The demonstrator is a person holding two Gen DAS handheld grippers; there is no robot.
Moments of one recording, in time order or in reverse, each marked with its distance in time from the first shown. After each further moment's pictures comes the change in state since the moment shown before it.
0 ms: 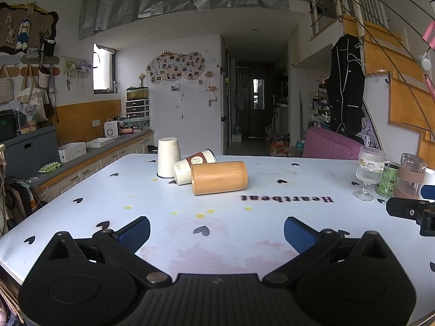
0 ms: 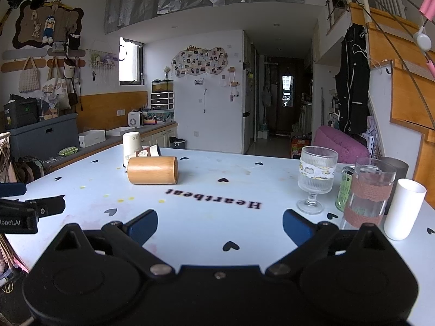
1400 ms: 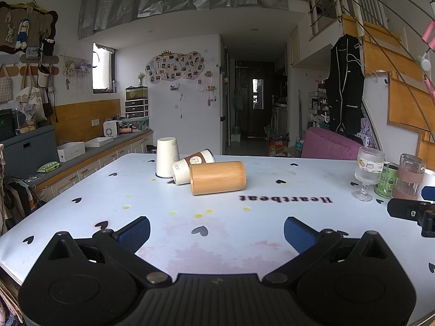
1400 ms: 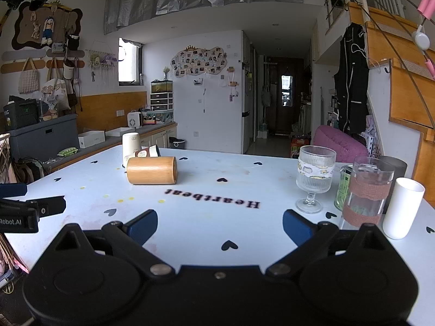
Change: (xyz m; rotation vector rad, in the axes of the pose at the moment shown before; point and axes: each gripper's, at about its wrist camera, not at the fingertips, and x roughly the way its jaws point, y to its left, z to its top) left arm 0.001 0.001 -0.001 -0.001 0.000 -0.001; right arm -0.004 -0.002 -0.002 0.005 -0.002 0.002
